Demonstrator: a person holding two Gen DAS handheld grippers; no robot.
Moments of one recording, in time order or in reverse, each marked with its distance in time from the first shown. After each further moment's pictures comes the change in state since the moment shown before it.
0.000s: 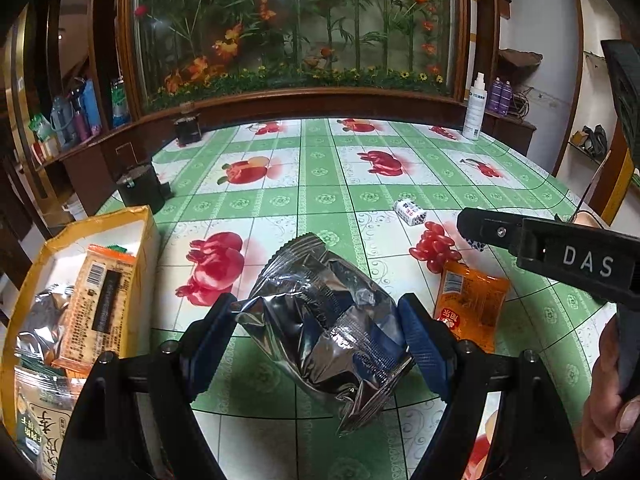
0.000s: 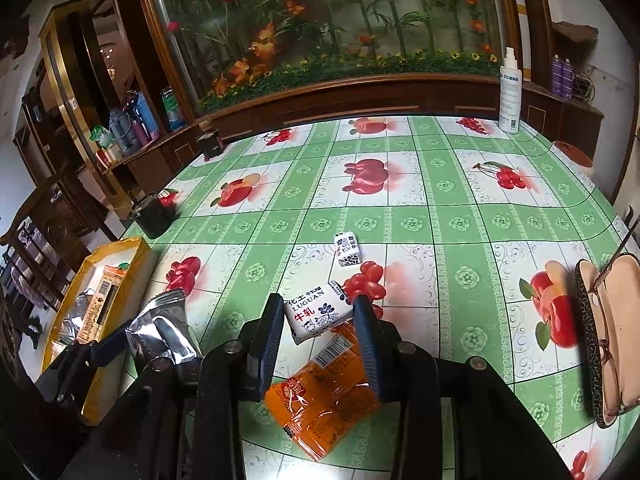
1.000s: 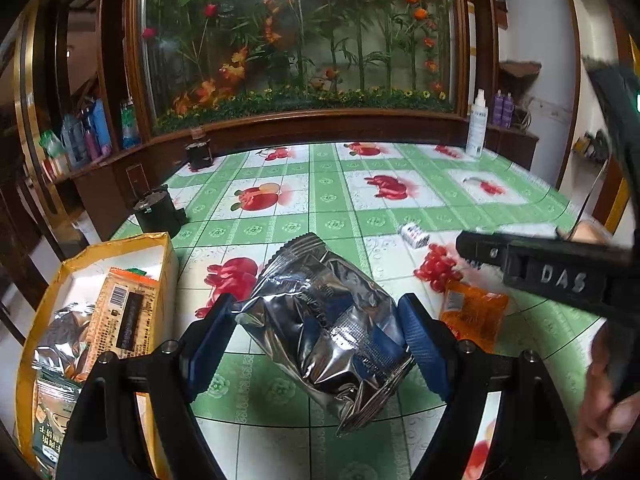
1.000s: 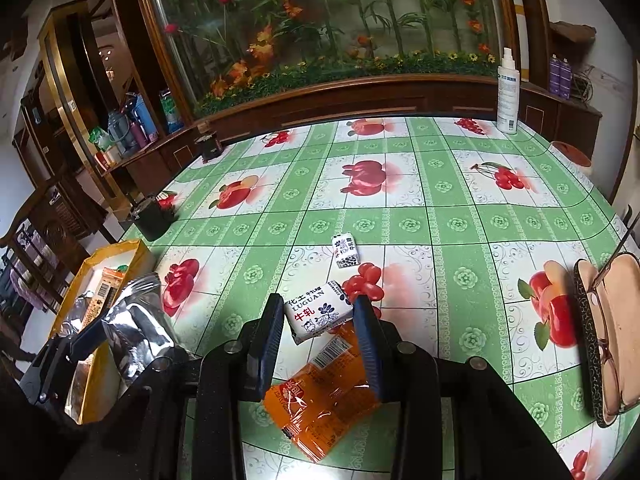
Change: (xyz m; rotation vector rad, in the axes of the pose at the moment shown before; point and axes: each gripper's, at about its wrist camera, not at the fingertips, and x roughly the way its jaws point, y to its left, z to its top) left arm -0.021 0.005 0.009 -0.003 -0.070 0.010; right arm 0.000 -0.004 0.001 0.012 -0.013 0.000
